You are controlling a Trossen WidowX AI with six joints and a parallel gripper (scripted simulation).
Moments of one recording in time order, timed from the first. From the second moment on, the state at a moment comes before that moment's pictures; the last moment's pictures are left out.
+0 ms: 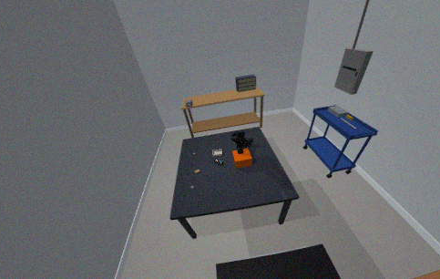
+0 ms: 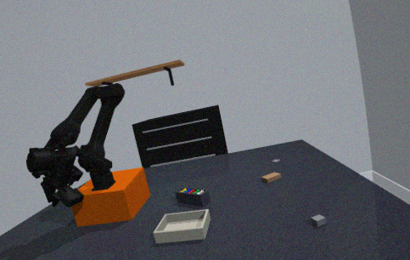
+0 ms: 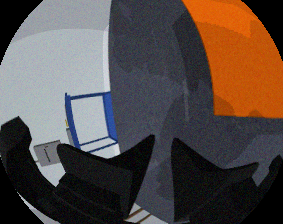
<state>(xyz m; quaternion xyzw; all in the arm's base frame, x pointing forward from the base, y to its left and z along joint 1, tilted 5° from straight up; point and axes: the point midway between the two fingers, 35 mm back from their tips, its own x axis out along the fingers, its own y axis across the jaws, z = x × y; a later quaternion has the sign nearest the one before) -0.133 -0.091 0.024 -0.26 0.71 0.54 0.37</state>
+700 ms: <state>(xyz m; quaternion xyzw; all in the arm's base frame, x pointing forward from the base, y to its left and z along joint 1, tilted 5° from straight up) -0.030 -0.182 0.029 -0.55 0.19 0.81 -0.03</state>
